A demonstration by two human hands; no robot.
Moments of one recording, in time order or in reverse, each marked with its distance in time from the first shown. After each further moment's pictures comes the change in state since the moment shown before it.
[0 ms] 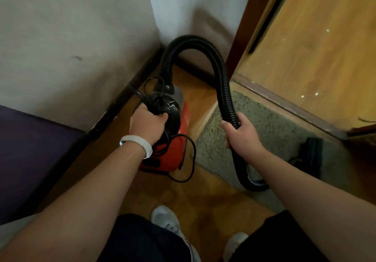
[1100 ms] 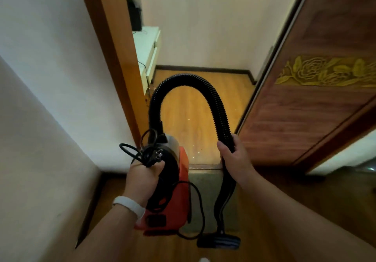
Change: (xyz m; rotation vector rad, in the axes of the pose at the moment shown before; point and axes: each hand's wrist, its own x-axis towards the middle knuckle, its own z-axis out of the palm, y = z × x) left_hand -0.396 0.434 -0.228 -0.100 -0.473 0.458; right_hand -0.435 -0.339 -0.357 0.270 0.630 -0.230
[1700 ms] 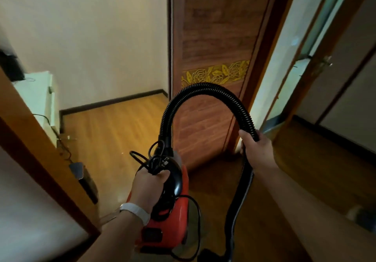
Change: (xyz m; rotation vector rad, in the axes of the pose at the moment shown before) left_hand -0.051 0.077 0.083 0.019 -0.554 0.121; right_hand -0.133 -0.055 -0.150 0.027 0.862 0.125
